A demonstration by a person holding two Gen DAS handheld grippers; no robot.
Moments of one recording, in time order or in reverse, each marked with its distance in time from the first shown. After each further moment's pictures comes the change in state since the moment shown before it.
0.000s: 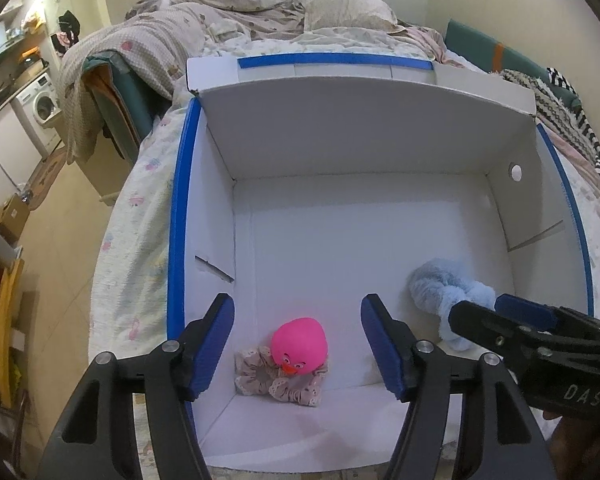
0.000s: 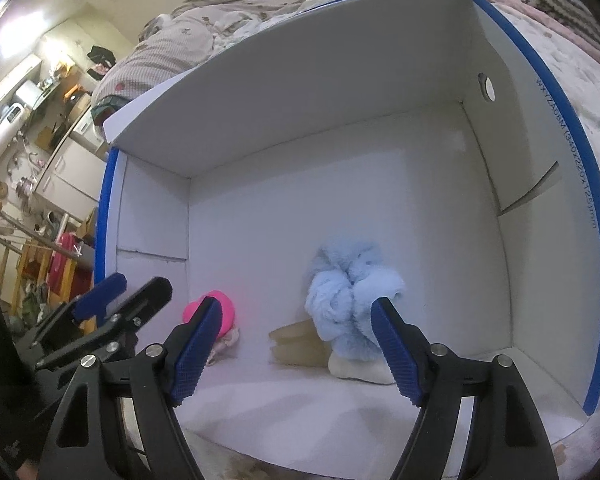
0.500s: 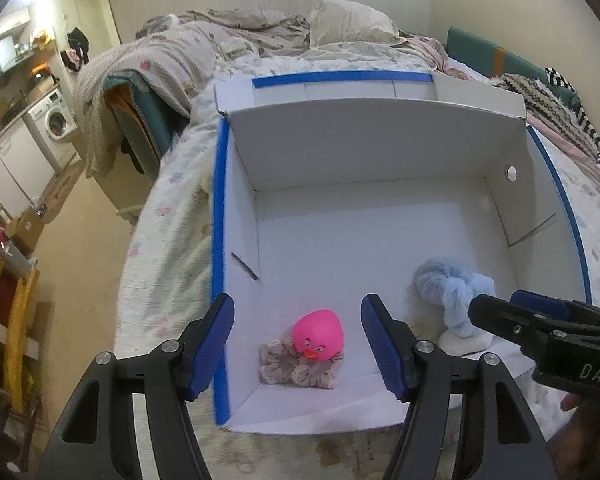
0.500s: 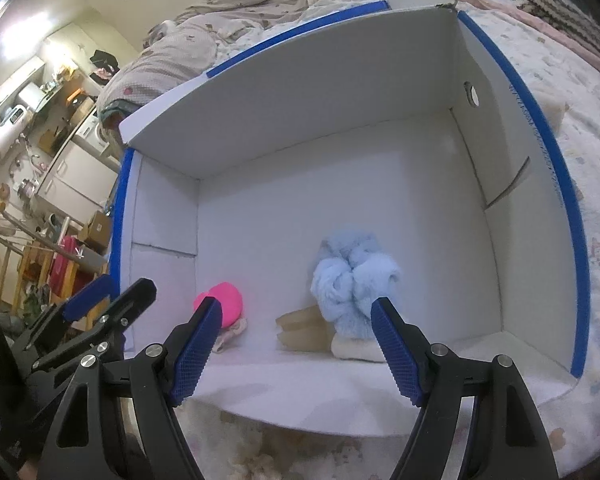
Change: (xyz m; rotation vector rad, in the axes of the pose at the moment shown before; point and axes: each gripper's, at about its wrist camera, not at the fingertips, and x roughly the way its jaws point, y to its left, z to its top) left arm -0.032 0.005 -0.013 0.027 -0.061 0.056; right arm -0.023 0.000 -0.013 -0.002 -0.029 0.002
